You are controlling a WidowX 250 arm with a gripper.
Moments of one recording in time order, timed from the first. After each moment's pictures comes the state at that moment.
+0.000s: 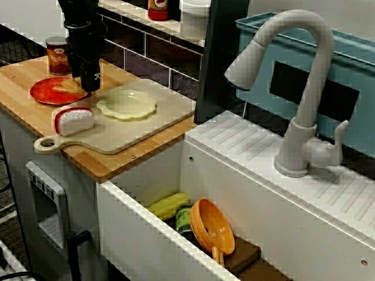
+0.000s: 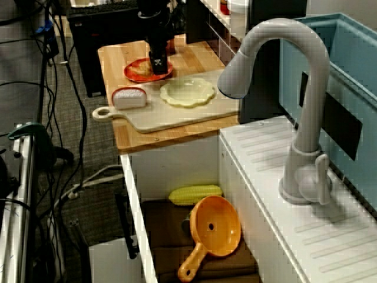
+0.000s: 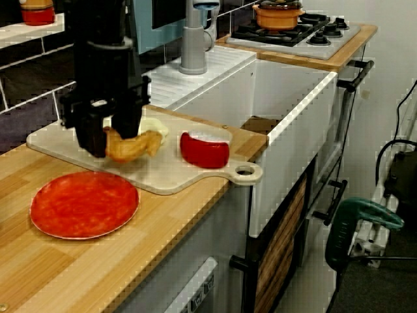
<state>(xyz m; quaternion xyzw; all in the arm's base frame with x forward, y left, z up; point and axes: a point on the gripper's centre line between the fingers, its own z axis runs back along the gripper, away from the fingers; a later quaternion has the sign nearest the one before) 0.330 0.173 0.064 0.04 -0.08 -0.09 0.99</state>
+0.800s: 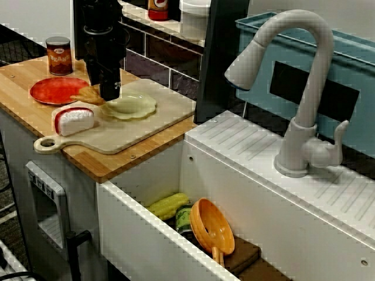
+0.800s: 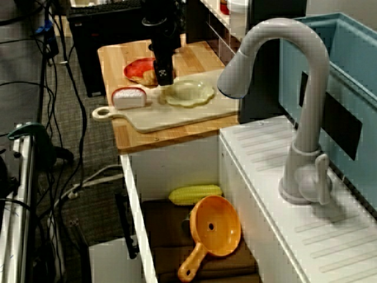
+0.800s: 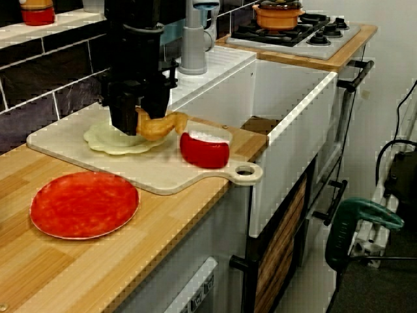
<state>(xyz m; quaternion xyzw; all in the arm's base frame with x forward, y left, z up) 0.330 0.125 0.064 0.04 -0.07 -0.10 0.99</state>
